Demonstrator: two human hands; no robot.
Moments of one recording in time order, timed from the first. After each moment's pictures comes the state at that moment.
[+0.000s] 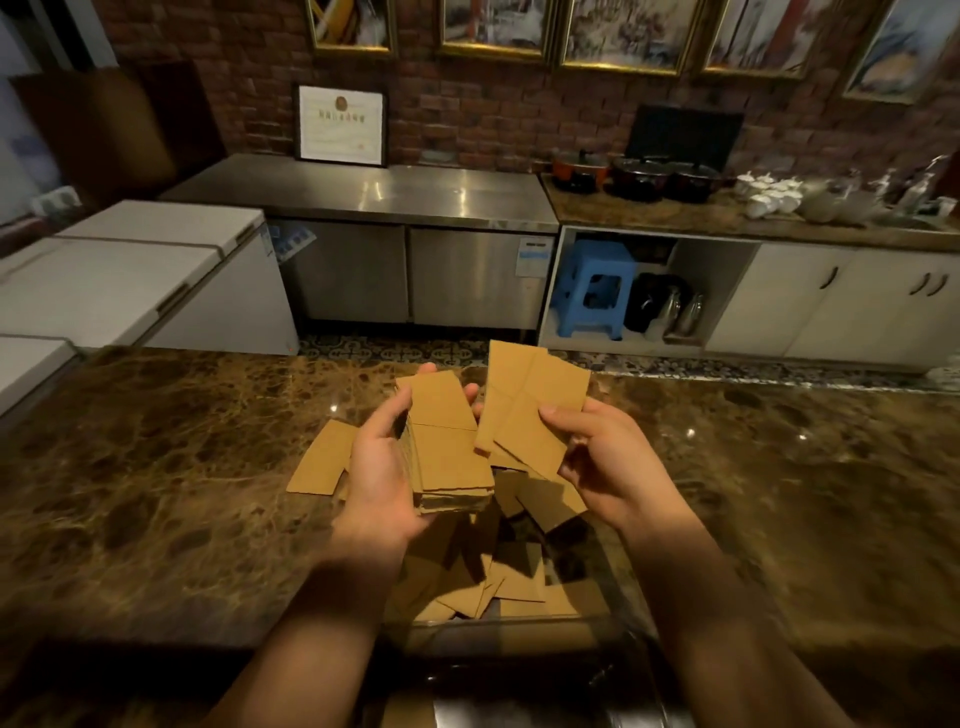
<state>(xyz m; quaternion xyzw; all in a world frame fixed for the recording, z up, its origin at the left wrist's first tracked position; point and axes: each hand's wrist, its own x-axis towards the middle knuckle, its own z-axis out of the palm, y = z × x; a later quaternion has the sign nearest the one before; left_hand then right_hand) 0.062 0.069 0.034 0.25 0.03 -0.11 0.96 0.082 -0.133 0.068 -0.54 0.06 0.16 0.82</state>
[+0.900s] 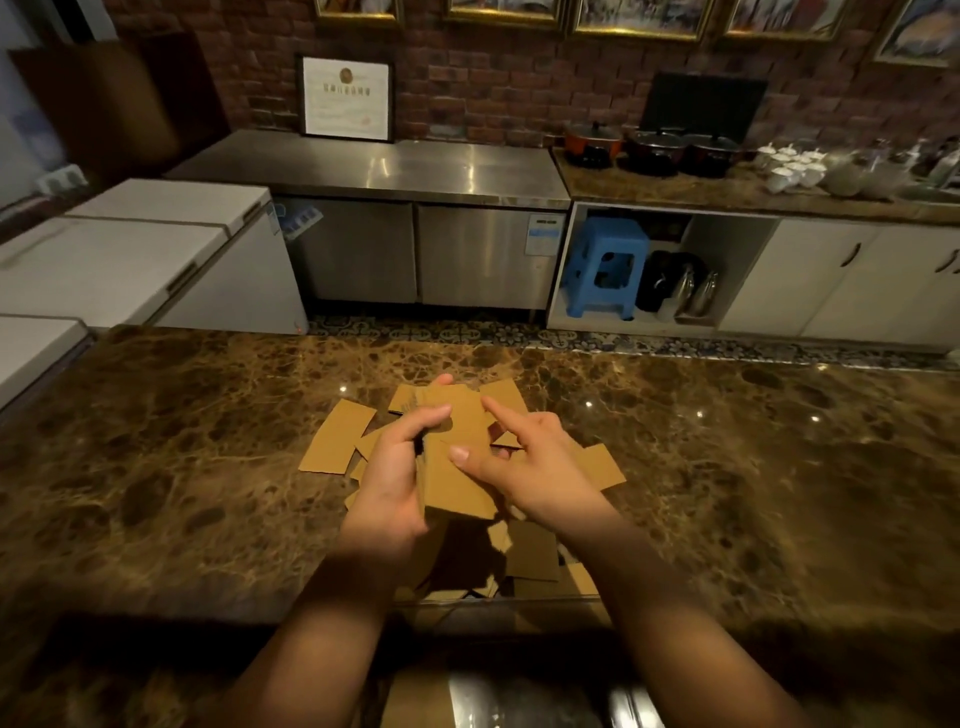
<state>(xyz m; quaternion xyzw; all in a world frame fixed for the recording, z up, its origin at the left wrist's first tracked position) 0.057 0.071 0.018 0.30 0.06 -0.12 0.94 0.059 -0.082 0.033 -0.84 -0.10 0.11 0.52</state>
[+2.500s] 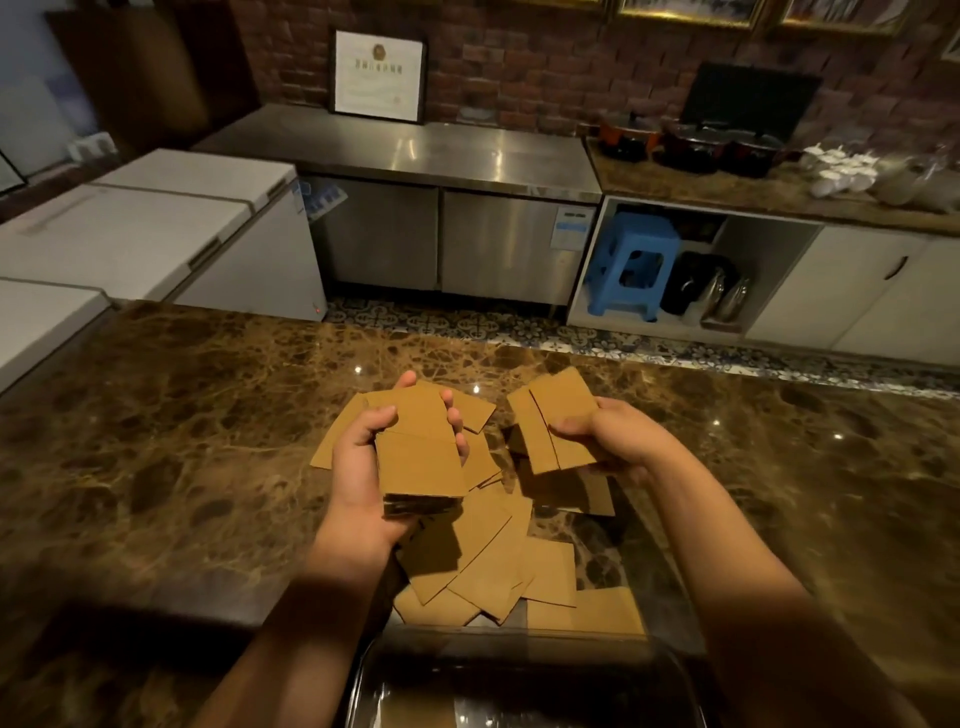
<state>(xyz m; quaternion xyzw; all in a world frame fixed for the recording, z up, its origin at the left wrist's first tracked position) 0.066 0.110 -0.004 0.20 0.05 -0.06 0.98 0.160 -0.130 0.025 -0.79 0.09 0.27 0.54</state>
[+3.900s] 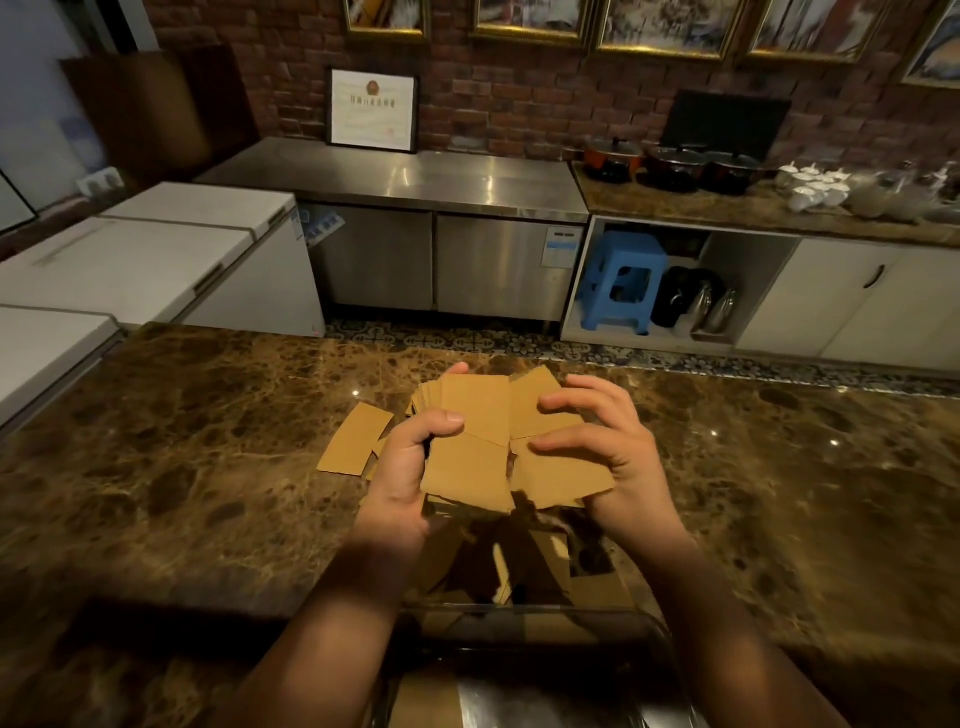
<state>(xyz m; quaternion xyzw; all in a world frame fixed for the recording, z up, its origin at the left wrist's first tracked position) 0.049 0.078 0.028 0.31 -0.02 -0.11 0.95 0.062 -0.127 0.046 -0.80 -0.34 -0.19 0.45</state>
